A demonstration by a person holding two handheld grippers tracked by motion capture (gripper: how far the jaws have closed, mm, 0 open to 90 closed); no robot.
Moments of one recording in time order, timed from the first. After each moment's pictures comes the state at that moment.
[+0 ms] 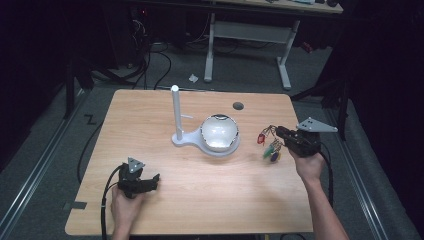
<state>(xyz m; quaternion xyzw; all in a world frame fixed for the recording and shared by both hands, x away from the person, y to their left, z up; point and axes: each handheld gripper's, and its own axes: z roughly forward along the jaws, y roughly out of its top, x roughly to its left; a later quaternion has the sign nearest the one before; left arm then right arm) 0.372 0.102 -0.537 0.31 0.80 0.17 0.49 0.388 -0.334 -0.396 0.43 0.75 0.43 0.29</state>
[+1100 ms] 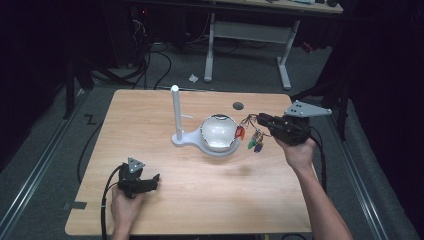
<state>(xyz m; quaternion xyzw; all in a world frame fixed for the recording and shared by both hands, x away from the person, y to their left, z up) 0.372 0.102 -0.537 0.31 0.80 0.16 0.49 0.387 -0.278 -0.331 0.34 0.77 0.48 0.25</state>
